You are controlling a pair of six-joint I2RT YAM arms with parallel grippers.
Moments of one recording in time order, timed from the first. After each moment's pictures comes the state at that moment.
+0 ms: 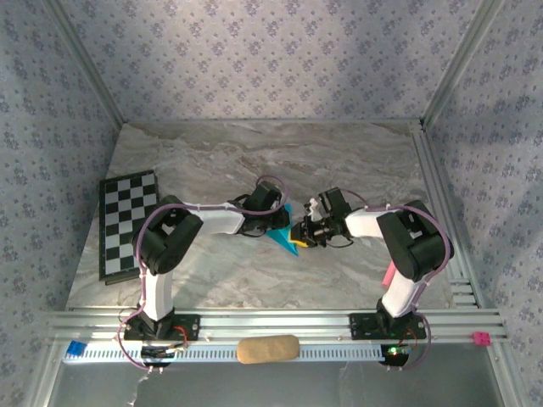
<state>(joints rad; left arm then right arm) -0.79 1.92 1.06 0.00 0.15 -0.80 0.44 1.73 0.73 -0.04 -0.77 0.67</state>
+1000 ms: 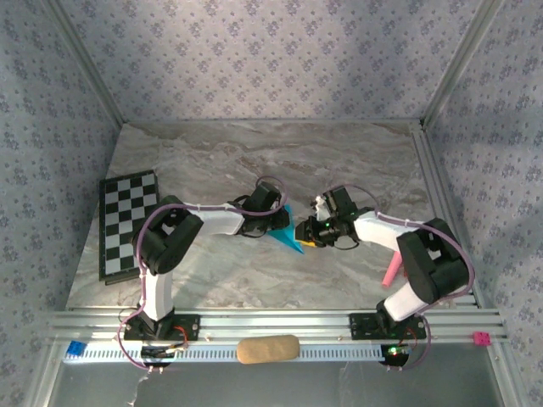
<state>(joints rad) -0.79 1.92 1.05 0.02 0.15 -0.80 0.45 1.54 0.71 -0.21 -0.63 0.62</state>
